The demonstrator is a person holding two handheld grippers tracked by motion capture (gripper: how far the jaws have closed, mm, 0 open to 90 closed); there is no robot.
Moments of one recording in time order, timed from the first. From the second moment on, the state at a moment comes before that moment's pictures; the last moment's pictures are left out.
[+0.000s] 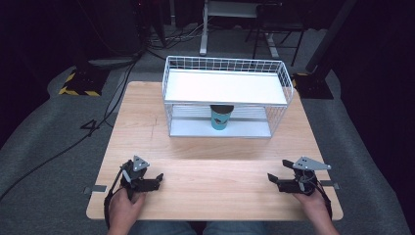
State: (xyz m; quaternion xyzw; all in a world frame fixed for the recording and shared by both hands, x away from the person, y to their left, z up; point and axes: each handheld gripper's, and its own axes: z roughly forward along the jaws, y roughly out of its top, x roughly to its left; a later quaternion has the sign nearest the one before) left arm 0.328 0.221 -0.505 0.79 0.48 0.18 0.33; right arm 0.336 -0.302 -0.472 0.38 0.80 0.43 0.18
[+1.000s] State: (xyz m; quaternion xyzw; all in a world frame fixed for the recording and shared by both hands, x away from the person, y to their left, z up) left arm 0.330 0.221 -0.505 0.79 0.48 0.18 0.33; right arm 0.338 -0.297 -0.505 0.40 0.82 0.36 0.18
